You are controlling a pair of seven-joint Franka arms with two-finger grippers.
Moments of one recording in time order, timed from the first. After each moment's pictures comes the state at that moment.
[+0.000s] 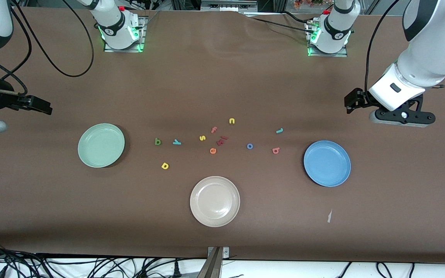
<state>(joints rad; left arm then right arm) -0.02 0.12 -0.21 -1.57 0.05 1.64 -0.13 0.19 0.19 -0.20 -1.47 0.00 1.53 0.11</state>
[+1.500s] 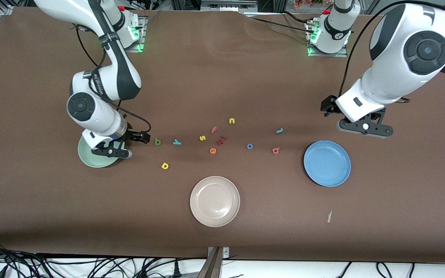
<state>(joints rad) -0.10 0.22 -0.21 -1.55 0.05 1.63 -0.13 0.47 0.39 -0.16 -1.90 0.12 2.25 0.37</state>
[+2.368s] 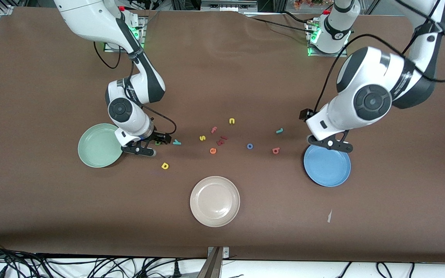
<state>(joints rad) -0.15 0.40 -0.21 -1.54 0.03 1.62 -0.13 0.50 0.53 -0.09 -1.95 0.12 2.45 0.49</state>
